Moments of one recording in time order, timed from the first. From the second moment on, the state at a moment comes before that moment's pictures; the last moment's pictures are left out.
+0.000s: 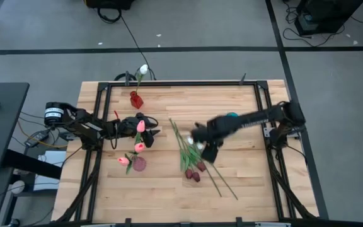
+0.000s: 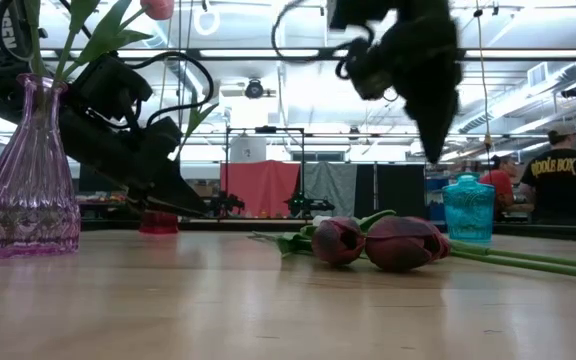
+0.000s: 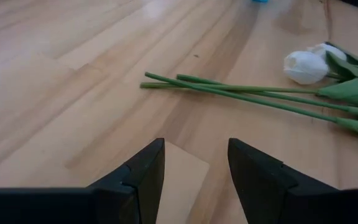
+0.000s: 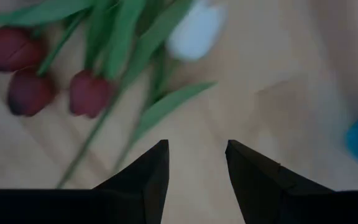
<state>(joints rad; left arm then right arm) 0.17 1.47 0.20 0.78 -0.16 -0.32 0.09 1.78 1.41 -1.17 -0.07 0.59</state>
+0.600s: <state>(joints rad) 0.18 1.47 0.20 0.87 -0.20 -0.26 0.30 1.78 1.11 -0.79 -0.05 1.01</state>
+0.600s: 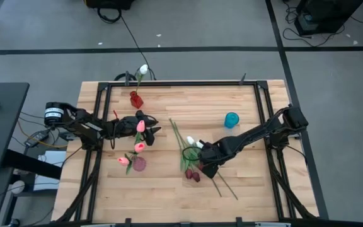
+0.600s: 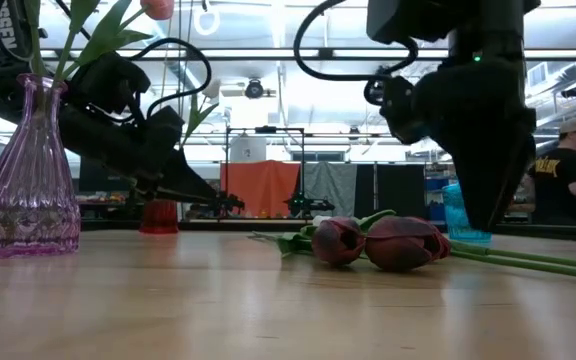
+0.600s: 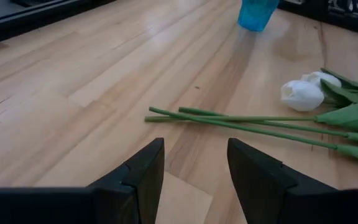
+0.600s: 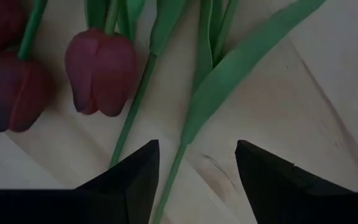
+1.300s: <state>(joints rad) 0.18 1.46 0.20 0.87 -0.21 -0.24 0.34 1.86 1.11 -0.77 0.00 0.98</state>
